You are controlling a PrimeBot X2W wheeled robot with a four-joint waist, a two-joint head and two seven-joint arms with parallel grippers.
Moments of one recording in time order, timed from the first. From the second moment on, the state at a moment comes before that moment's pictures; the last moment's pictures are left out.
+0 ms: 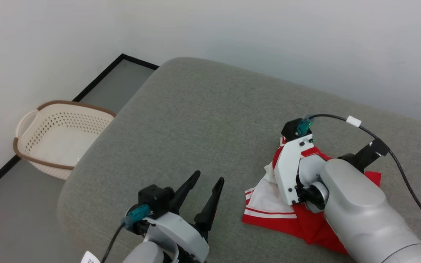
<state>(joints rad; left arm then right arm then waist) -0.32 0.15 -0.52 0.42 -0.59 -0.13 -0.26 -0.85 -0.05 0.60 1.03 0.56 0.13 0.52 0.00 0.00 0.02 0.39</state>
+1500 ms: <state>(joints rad) -0.25 0.21 -0.44 0.42 -0.55 -0.13 -0.26 -0.95 -0.05 0.95 0.77 0.80 0.13 0.37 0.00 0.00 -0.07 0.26</state>
